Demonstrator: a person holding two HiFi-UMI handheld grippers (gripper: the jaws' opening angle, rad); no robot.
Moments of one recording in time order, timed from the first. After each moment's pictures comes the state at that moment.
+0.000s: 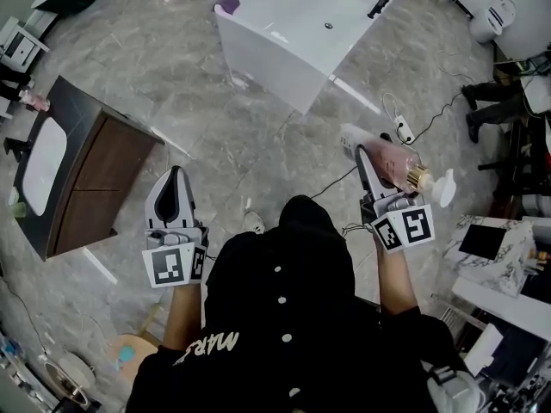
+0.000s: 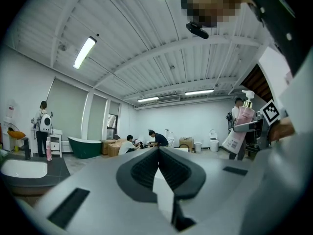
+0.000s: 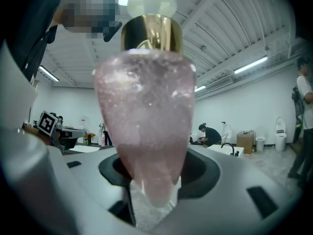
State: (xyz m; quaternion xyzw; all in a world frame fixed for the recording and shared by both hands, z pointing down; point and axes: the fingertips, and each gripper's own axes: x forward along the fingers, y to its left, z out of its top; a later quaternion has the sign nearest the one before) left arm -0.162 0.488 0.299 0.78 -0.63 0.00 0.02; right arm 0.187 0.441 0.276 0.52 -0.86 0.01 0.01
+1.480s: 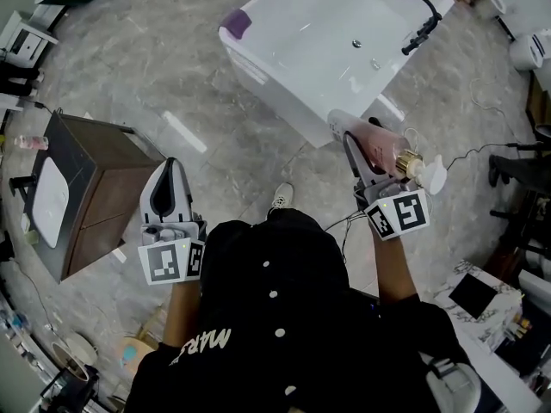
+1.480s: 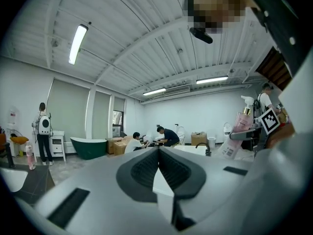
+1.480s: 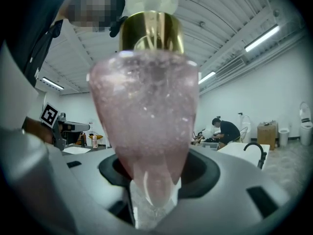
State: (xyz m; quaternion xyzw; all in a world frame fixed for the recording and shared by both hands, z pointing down) left arm -0.121 0.164 0.293 0.74 -0.67 0.04 0.02; right arm 0.194 0.074 0.312 0.44 -0.90 0.04 0.01
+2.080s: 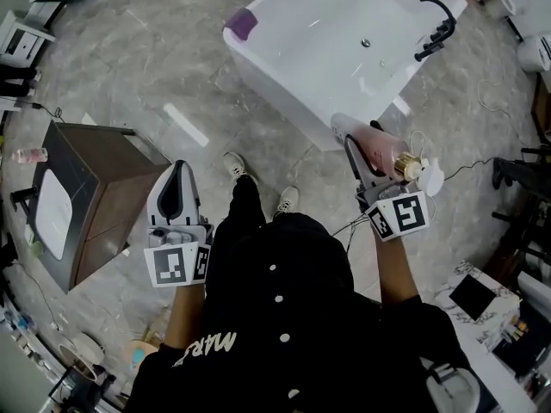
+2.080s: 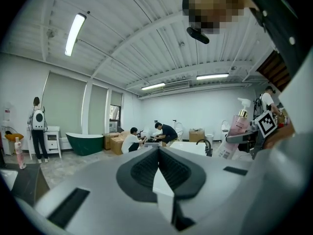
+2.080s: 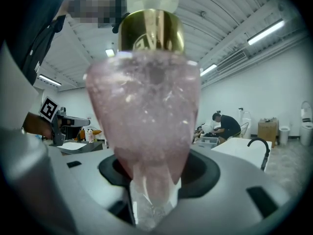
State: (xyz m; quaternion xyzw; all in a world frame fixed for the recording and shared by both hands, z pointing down) left arm -0.146 0.095 0.318 0.75 -0.66 0.05 0.05; right arm 0.157 0.008 0.347 0.44 -0.90 0.05 0.04
